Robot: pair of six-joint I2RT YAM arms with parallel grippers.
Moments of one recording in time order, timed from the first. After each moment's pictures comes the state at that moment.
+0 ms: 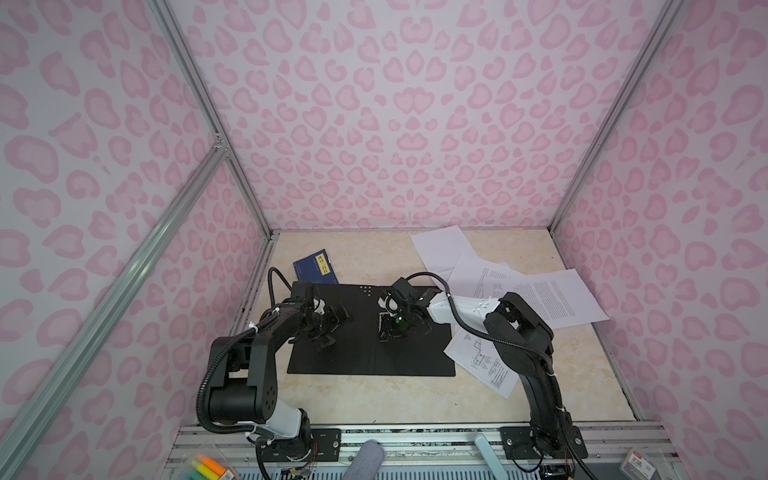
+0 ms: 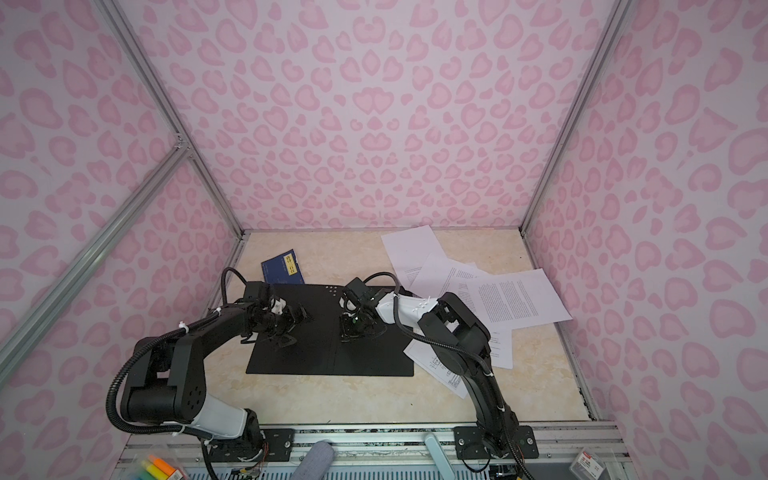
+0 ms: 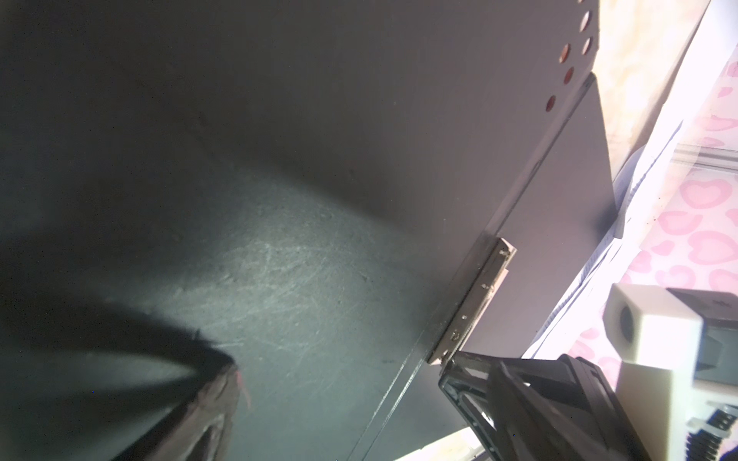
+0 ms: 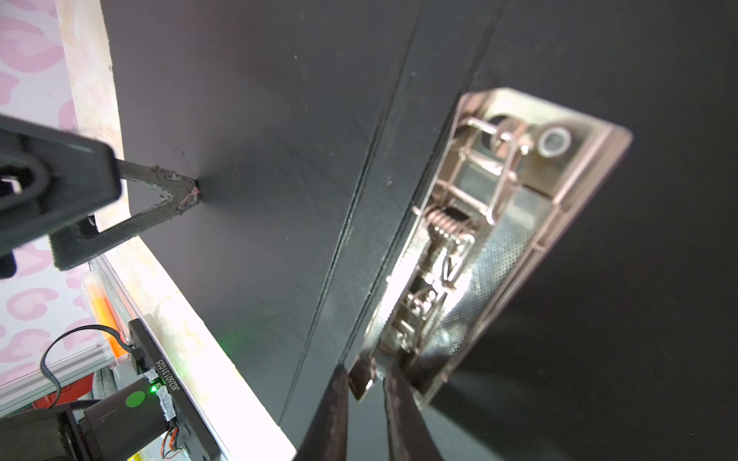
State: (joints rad) left arm 0.00 1.54 0.78 -0.50 0.50 -0.64; right arm 0.83 2.13 1.45 -0.43 -0.45 0.60
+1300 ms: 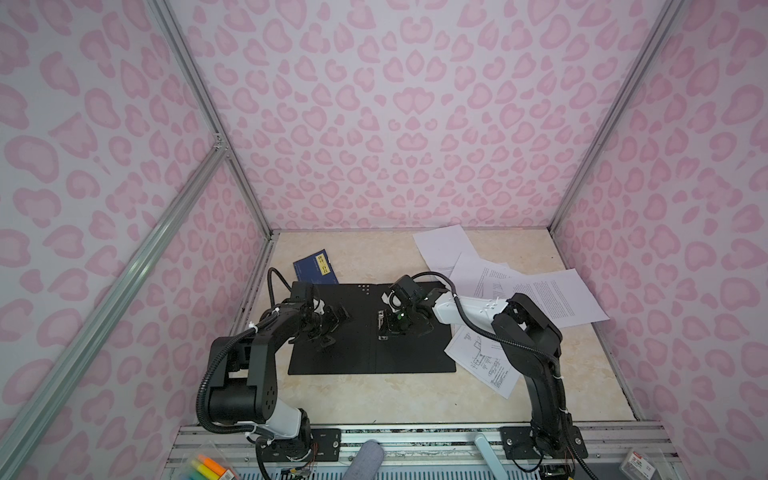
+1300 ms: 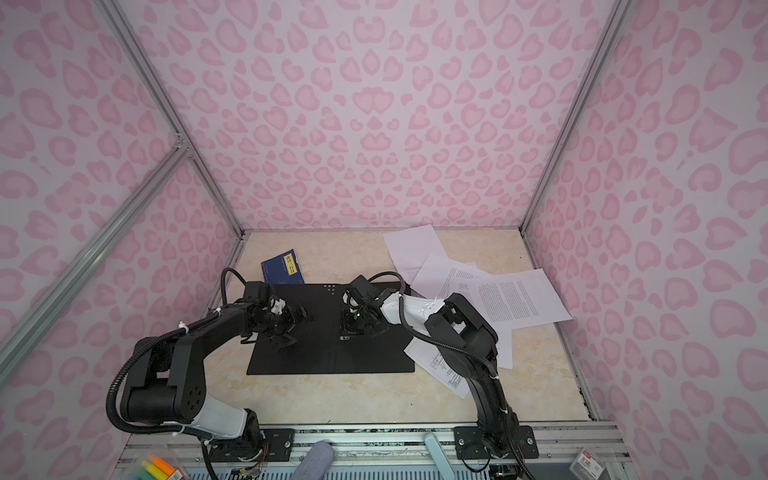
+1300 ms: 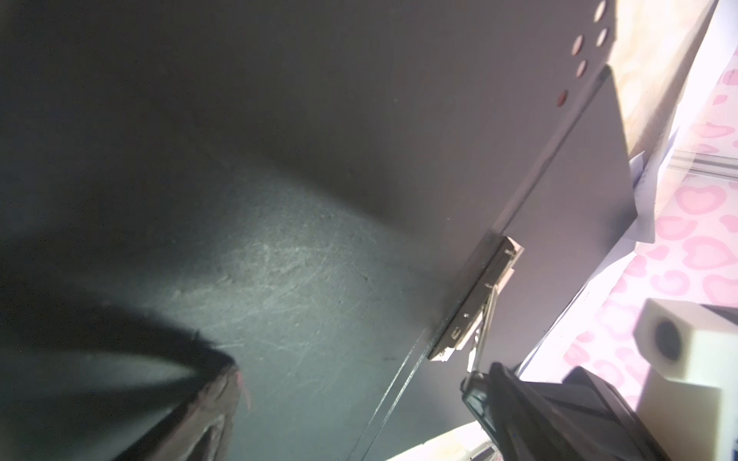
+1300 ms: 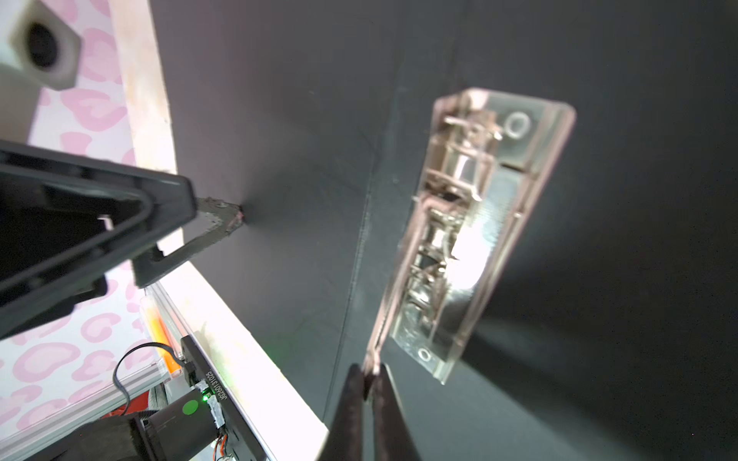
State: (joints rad) left arm 0.00 1.55 0.77 -0.49 0.50 -0.66; right arm 0.82 2.07 1.40 -0.35 -0.45 0.71
